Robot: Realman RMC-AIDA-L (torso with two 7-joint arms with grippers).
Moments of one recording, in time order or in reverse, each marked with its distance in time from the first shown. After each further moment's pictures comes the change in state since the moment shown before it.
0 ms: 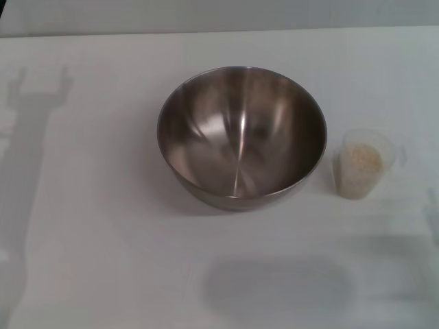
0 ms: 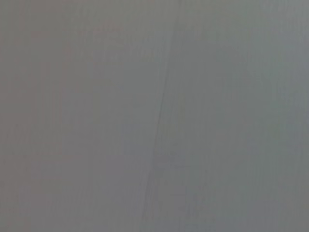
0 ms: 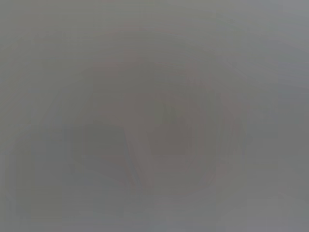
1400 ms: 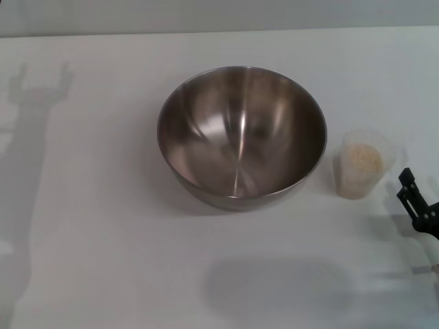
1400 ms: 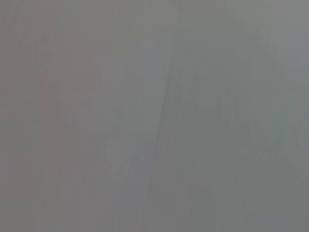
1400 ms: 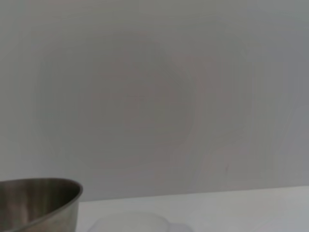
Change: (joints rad) left arm -0.027 -0.005 -0.027 0.005 0.000 0.001 0.007; right arm 0.115 -0.006 -0.028 -0.004 -0.001 0.305 0.032
